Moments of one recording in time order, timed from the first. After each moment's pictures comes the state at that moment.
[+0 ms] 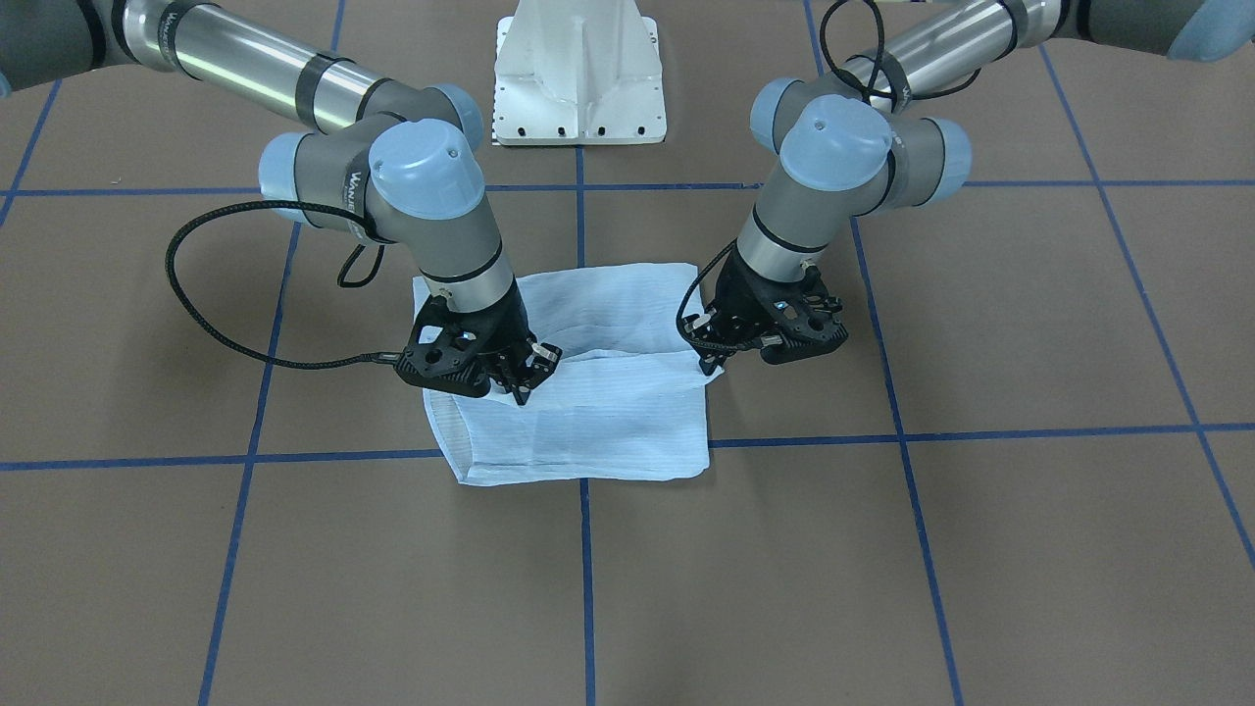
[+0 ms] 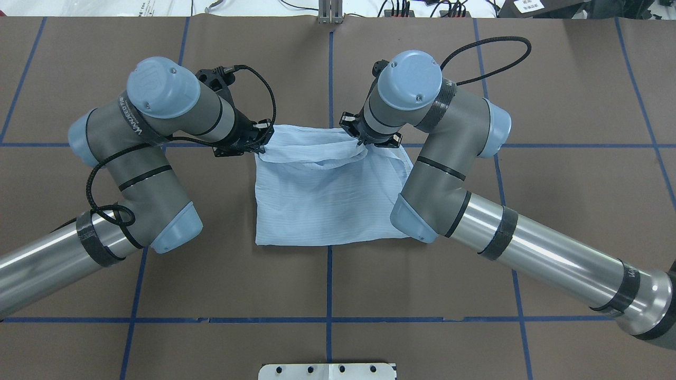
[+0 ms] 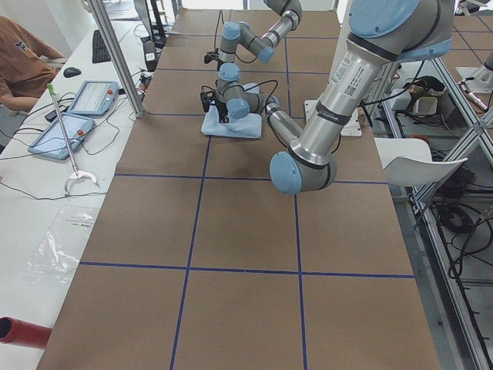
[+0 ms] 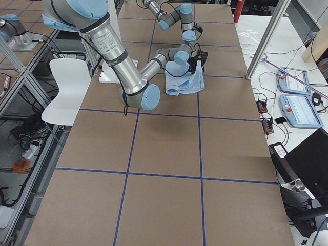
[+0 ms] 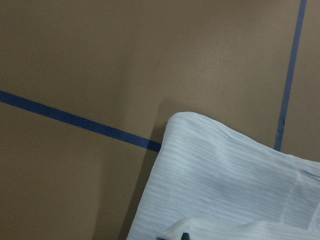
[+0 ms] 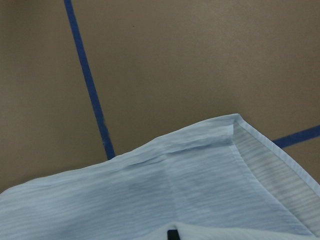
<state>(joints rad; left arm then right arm) -0.70 -2.17 -1.58 -1.95 -1.94 -1.50 0.65 -0.81 1.44 -1.29 1.85 1.50</state>
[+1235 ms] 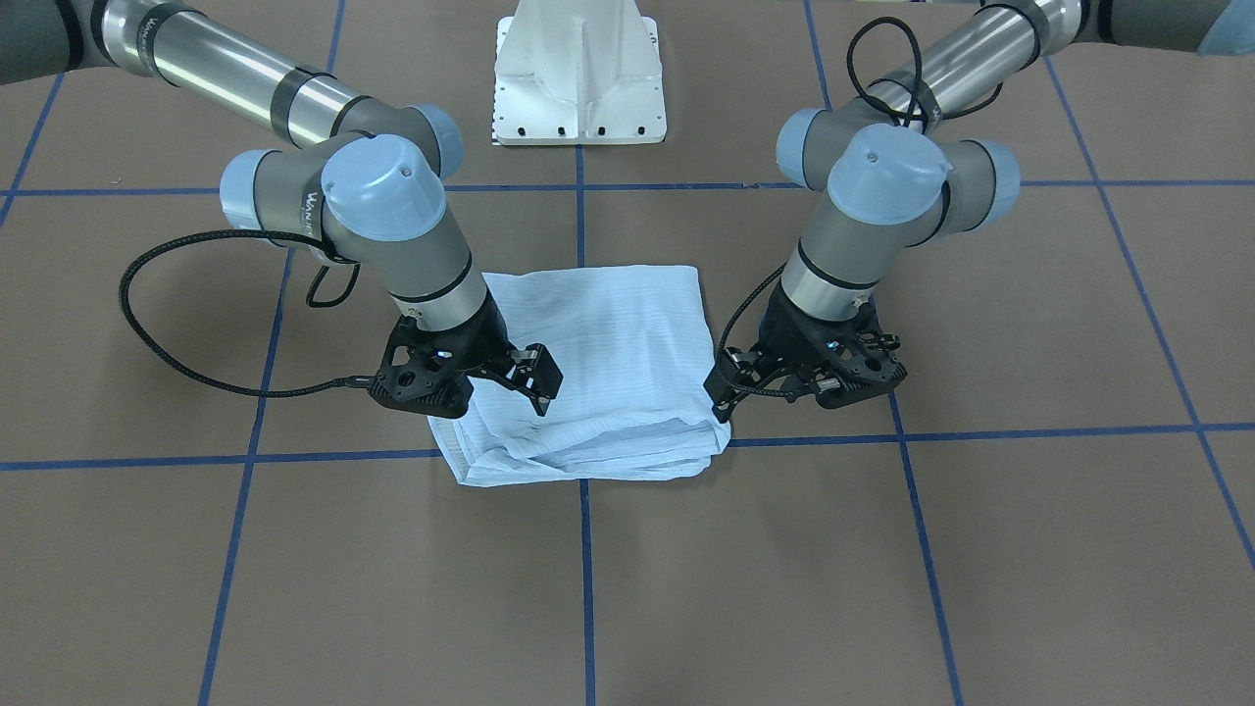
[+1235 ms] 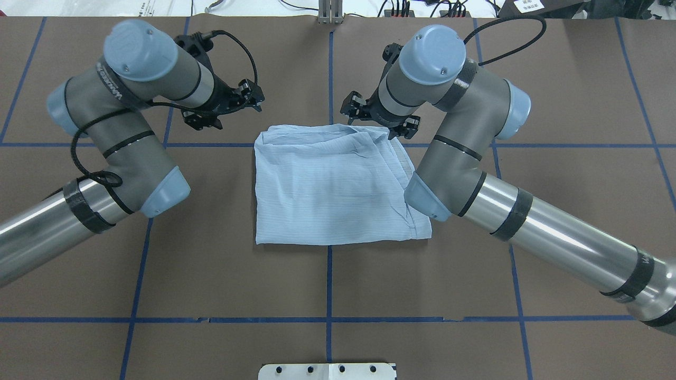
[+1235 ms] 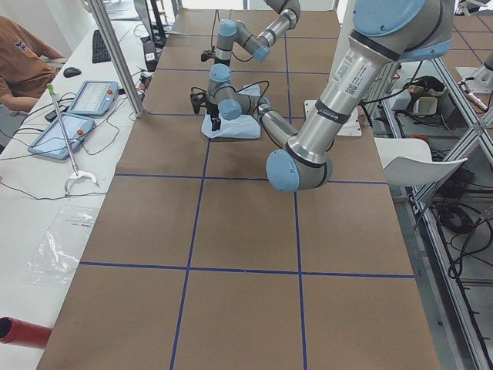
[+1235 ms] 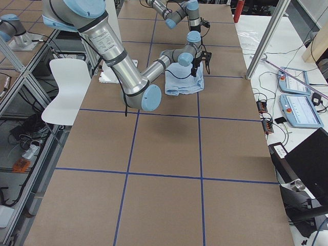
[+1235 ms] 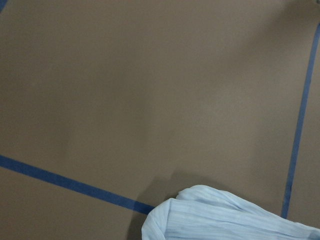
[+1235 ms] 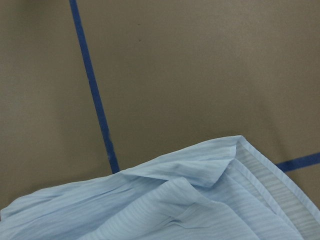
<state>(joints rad) -0.80 -2.19 -1.52 -1.97 -1.95 -1.42 0.72 -0.84 1.45 -1.26 1.95 1.42</state>
